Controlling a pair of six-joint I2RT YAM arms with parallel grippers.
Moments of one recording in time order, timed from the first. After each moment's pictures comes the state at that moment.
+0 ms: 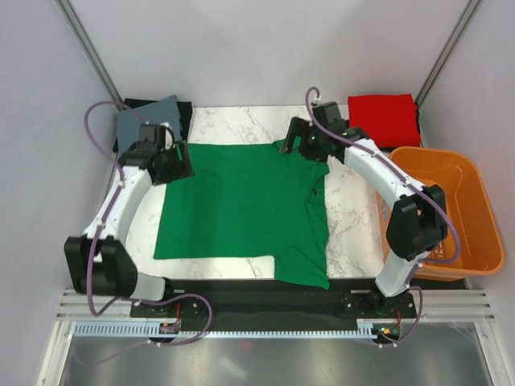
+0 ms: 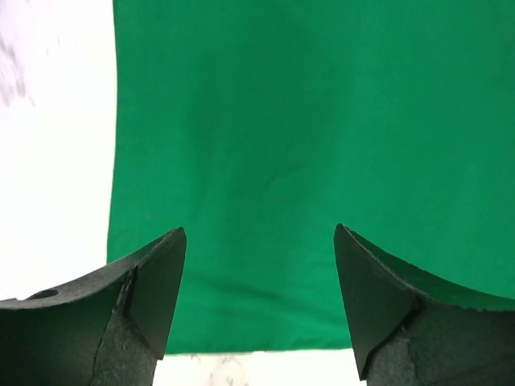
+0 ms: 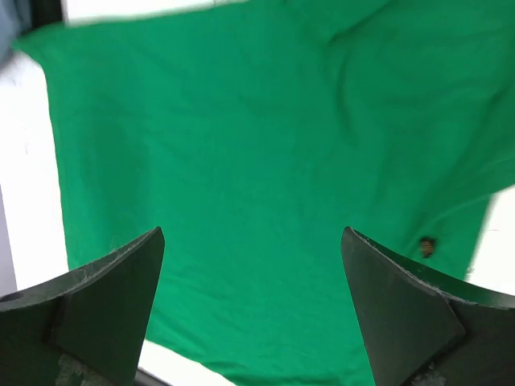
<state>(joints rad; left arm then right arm) -0.07 1.46 1.29 -0.76 0.00 -0.29 0.37 1.75 1.55 -0.54 -0.10 0.58</state>
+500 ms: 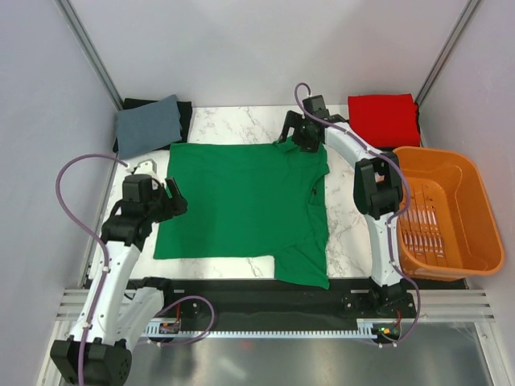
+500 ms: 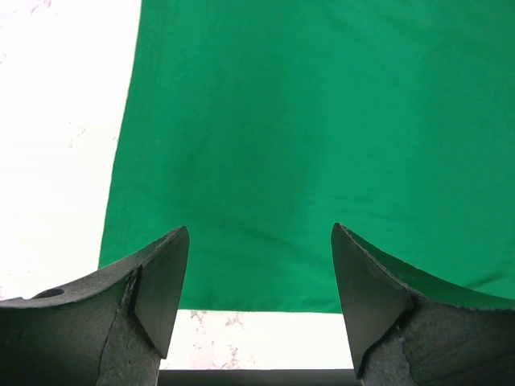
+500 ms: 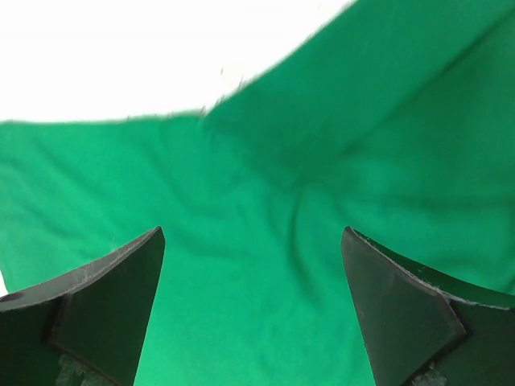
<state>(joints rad) -0.07 0.81 0.78 -0.69 -0.02 -0.35 0.32 2.26 1.93 -0.51 -0.13 0.58</state>
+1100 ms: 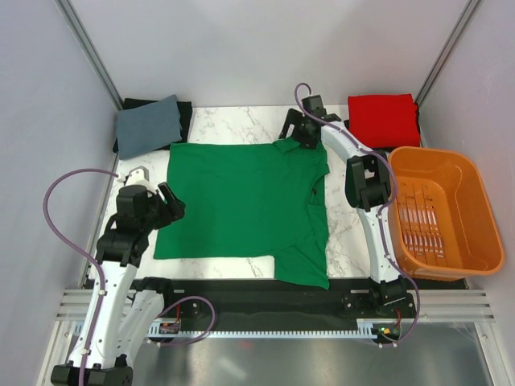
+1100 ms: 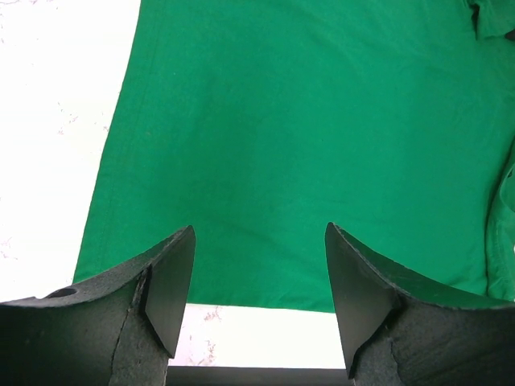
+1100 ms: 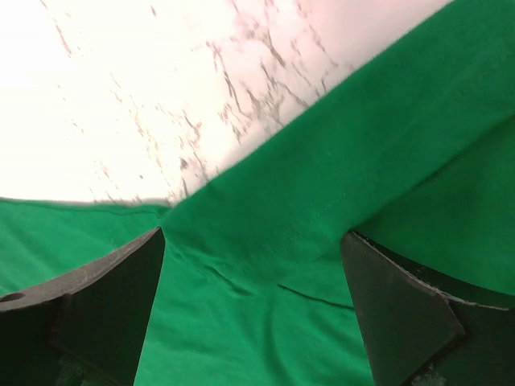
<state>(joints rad) -0.08 0.65 0.76 -0.72 -0.03 -0.45 0.29 2.50 2.18 -0.52 -0.10 0.59</state>
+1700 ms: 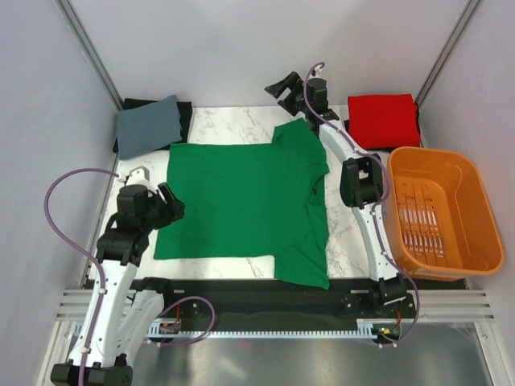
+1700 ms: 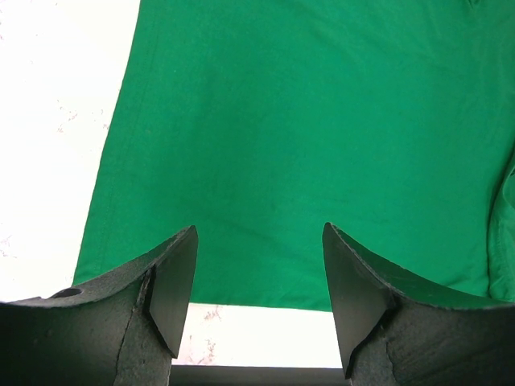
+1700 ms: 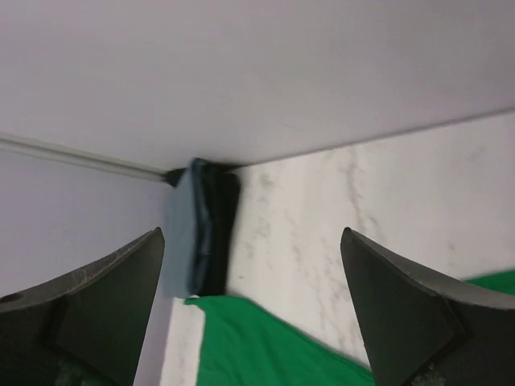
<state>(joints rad) -0.08 0.66 0.76 -0.72 -0.03 -0.45 0.28 2.68 2.45 0.02 -0.27 0.95</state>
